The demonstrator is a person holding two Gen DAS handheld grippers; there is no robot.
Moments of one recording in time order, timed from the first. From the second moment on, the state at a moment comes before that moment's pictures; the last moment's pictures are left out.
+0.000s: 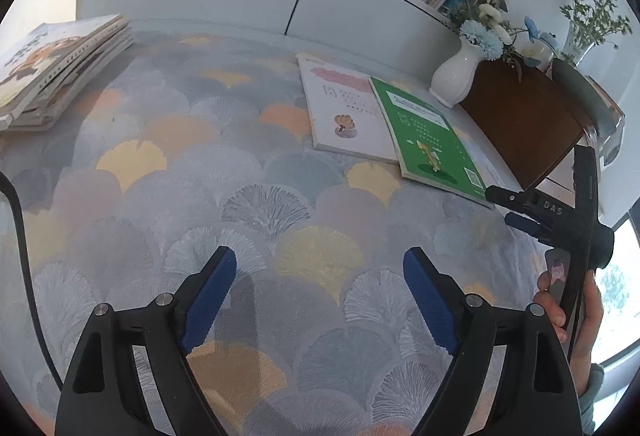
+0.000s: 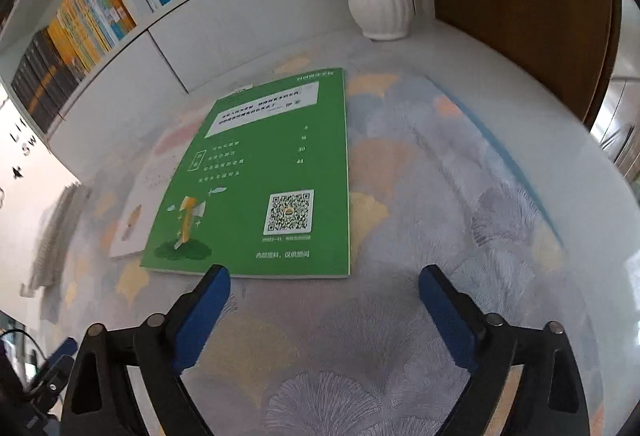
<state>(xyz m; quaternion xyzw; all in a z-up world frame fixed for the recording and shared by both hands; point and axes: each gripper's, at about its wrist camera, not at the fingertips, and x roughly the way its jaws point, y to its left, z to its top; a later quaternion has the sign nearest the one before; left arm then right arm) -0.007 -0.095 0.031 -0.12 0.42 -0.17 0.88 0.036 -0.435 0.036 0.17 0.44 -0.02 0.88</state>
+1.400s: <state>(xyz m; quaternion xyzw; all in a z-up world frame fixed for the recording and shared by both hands) 0.122 -0.239 0.031 -0.07 0.47 -0.22 0.85 0.077 -0.448 0.038 0.22 0.42 0.01 0.88</state>
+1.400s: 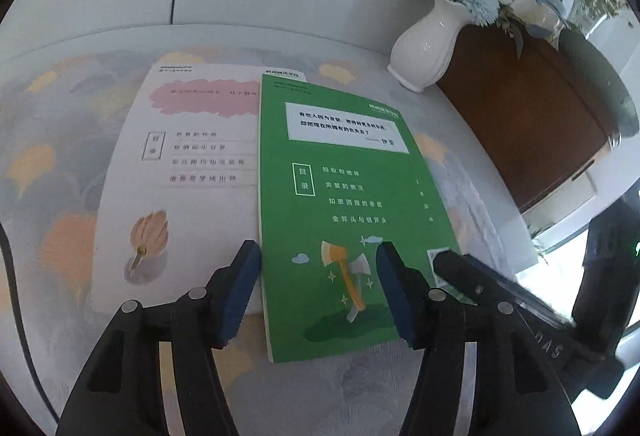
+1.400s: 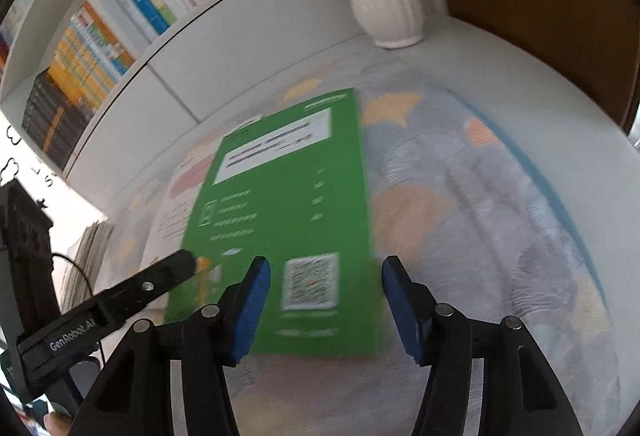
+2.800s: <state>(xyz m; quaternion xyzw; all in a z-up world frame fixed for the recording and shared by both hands) -0.124 0.041 0.100 -0.08 0.36 -0.05 0.93 -0.056 -0.217 0.143 0.23 0.44 0.34 0.80</state>
